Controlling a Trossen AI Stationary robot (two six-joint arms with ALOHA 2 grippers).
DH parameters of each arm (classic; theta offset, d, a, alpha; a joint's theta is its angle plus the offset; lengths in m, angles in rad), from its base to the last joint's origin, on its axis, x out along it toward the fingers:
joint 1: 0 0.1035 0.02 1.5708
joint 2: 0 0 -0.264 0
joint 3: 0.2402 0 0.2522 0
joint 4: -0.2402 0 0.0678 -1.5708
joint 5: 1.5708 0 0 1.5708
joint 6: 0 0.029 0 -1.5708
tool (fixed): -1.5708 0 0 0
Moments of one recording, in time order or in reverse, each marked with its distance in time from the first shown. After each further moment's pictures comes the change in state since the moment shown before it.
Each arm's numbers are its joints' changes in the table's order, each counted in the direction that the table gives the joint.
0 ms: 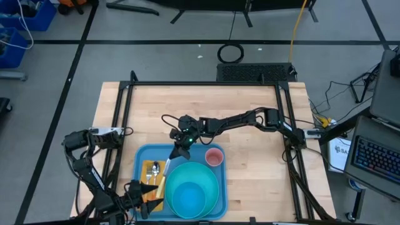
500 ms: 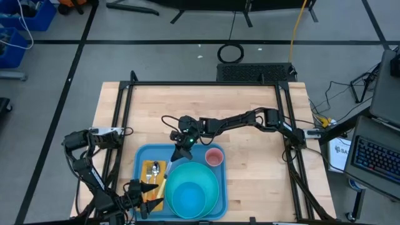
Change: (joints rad) left arm 0.000 -0.001 -0.001 -0.002 0.058 0.028; right arm 0.003 0.000 0.000 0.020 0.093 0.013
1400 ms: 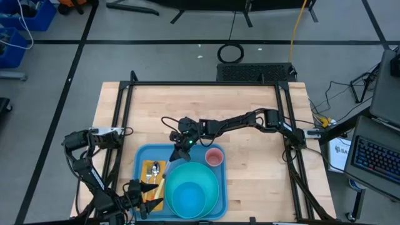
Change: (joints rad) left arm -0.002 -0.001 0.000 0.001 0.017 -0.001; right arm 0.016 0.000 0.001 -0.012 -0.086 0.010
